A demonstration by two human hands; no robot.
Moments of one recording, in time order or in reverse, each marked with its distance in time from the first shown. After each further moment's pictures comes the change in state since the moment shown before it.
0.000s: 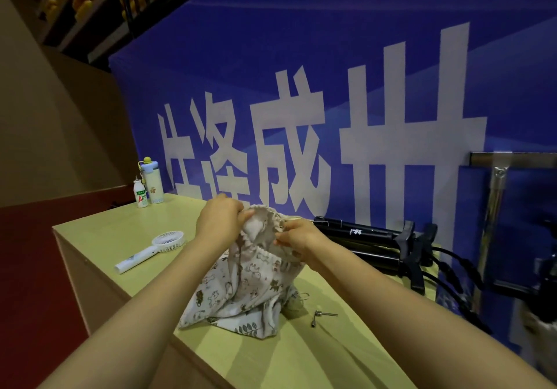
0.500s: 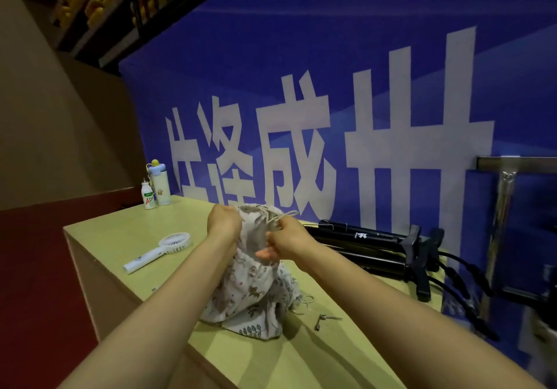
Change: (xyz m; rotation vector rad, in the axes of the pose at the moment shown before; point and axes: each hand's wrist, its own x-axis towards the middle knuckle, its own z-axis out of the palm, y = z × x) left_hand 0.005 0.008 0.008 -0.869 0.056 -0.682; right_hand -0.010 -0.018 0.018 0.052 -0.112 -0.063
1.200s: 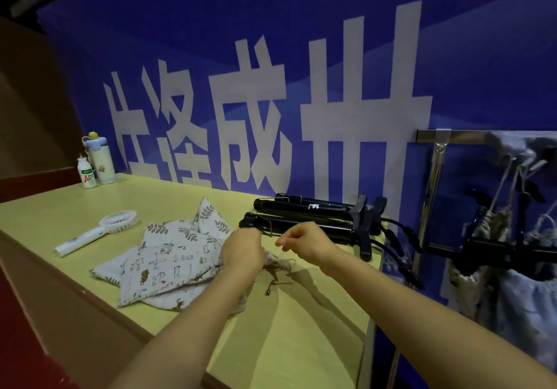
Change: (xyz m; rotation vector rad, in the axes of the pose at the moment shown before) left_hand -0.075 -0.061 0.099 1.013 -0.246 0.450; right_hand -0.037 0.088 -0.081 -0.314 0.143 -0.021
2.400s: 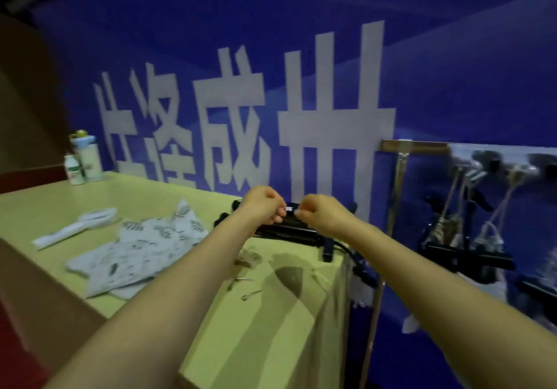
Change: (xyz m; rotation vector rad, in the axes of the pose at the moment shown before) left_hand 0.001 0.090 -0.064 -0.972 -0.213 0.033; right_hand -0.025 -0.007 -0.110 -0.617 0.123 -0.149
